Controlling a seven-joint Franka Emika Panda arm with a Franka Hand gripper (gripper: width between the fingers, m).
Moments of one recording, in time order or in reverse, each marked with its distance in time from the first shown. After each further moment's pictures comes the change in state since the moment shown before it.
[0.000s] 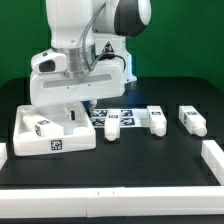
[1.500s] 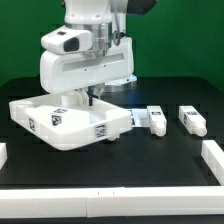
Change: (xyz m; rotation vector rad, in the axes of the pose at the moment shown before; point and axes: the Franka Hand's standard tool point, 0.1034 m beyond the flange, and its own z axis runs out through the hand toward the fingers) arm 0.062 -0.019 -0.052 -0.032 -0.017 -0.545
